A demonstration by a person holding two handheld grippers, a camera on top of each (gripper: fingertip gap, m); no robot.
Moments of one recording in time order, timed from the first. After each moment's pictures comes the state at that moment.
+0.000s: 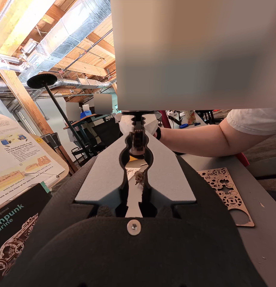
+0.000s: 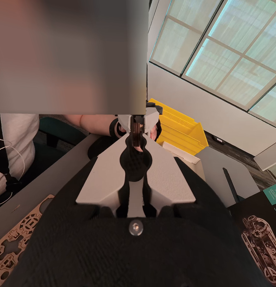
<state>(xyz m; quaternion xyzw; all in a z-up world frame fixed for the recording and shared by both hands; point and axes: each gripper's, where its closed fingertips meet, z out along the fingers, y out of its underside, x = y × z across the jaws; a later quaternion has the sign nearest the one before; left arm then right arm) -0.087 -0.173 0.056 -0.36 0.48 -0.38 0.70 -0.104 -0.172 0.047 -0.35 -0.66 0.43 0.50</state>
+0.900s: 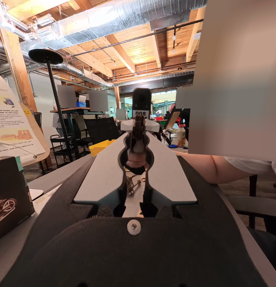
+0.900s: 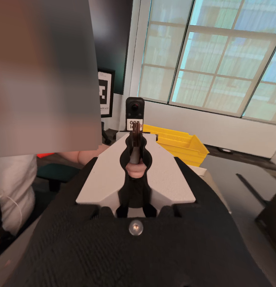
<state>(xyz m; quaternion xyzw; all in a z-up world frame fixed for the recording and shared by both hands) -0.092 -0.145 0.058 -0.42 0.39 -0.49 0.66 -0.109 -0.148 0.067 -0.37 -0.53 0.55 0.52</state>
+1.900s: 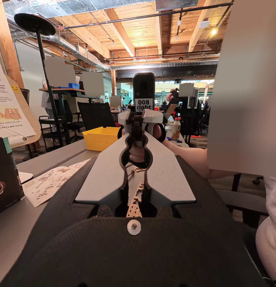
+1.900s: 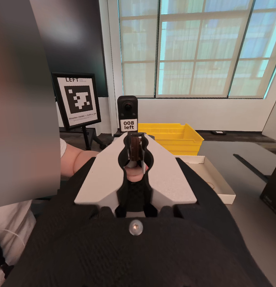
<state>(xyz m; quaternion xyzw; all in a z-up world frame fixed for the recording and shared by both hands) -0.089 -0.137 0.048 -0.46 0.39 -0.51 0.61 -0.124 -0.135 0.068 -0.45 -0.47 0.55 0.52</state>
